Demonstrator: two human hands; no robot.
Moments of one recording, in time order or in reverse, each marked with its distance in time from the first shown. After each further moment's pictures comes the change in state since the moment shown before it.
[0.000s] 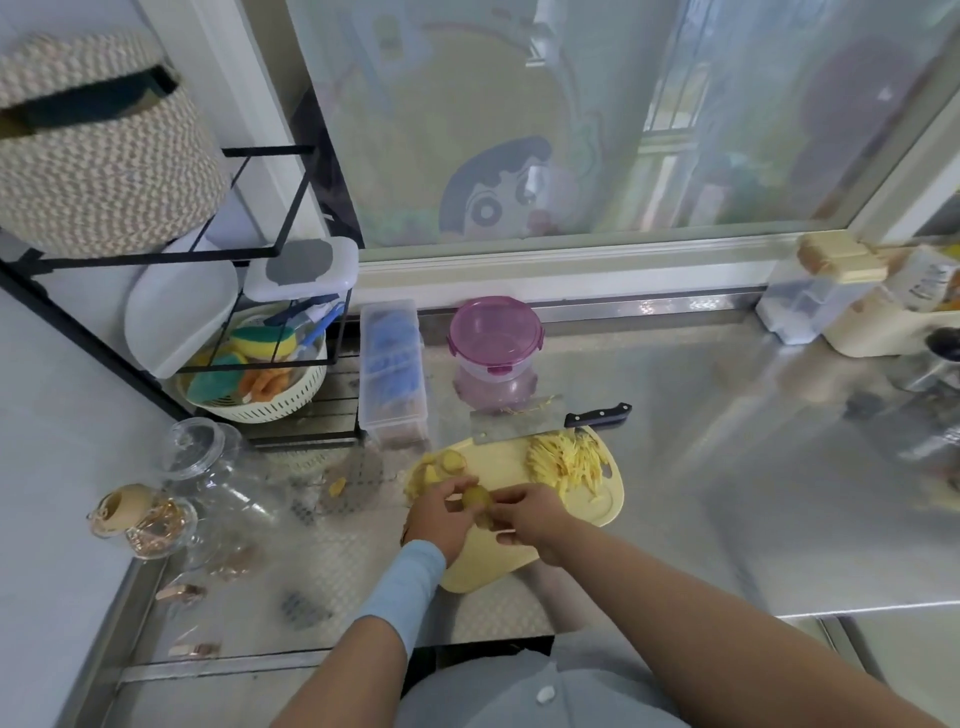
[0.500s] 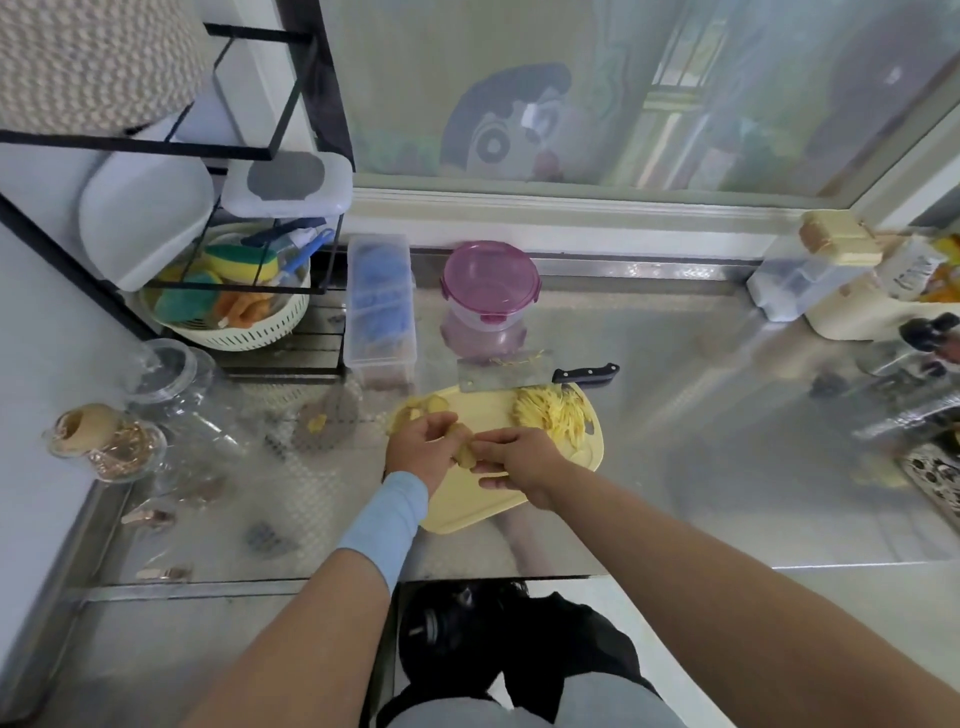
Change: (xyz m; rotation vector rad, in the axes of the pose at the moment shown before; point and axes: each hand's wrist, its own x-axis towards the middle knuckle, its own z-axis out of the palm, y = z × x) left_hand 0.006 0.006 -0.003 -0.484 0.042 -0.143; right_hand -0.018 -0.018 -0.003 0.040 -0.041 -0.025
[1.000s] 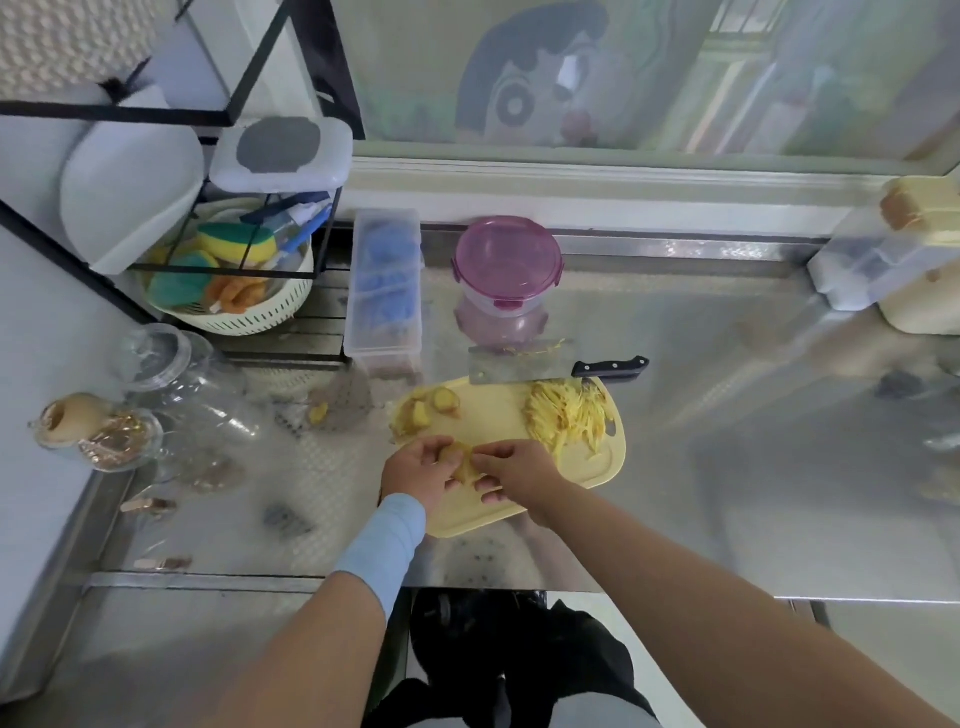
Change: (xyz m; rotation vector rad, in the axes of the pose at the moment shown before) left_hand 0.011 -0.034 0.006 -0.054 0.113 -0.174; right_hand 0.043 0.033 -0.003 -0.058 -0.021 0.051
